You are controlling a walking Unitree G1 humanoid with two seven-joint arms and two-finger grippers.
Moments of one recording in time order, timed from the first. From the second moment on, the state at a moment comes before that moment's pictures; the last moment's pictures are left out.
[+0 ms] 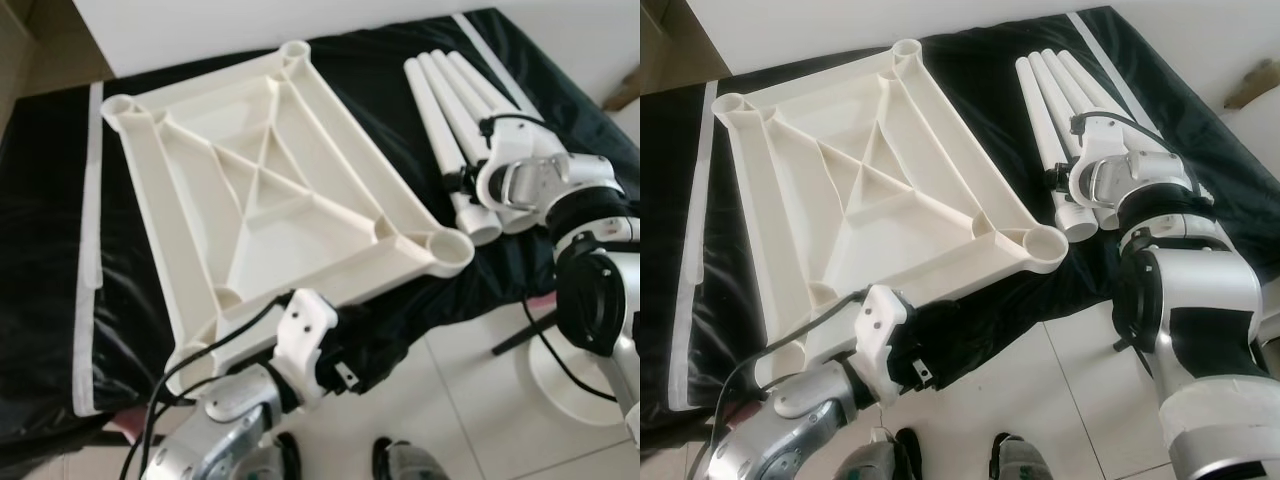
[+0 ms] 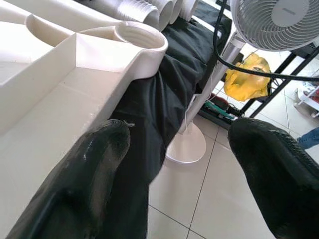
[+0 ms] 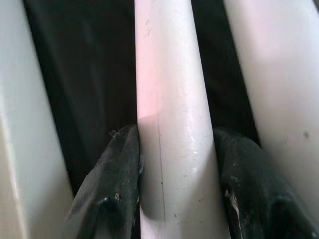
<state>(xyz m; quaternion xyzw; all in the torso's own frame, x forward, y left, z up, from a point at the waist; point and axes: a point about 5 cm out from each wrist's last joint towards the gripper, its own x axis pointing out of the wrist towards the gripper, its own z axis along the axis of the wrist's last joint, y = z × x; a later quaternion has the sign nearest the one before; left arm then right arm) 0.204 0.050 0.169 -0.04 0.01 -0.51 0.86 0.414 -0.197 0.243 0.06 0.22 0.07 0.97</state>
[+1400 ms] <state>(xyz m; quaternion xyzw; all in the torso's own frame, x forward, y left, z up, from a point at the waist) 0.370 0.106 0.220 -0.02 -0.04 -0.28 0.96 0.385 -0.186 0.229 0.16 -0.14 0.11 0.97</state>
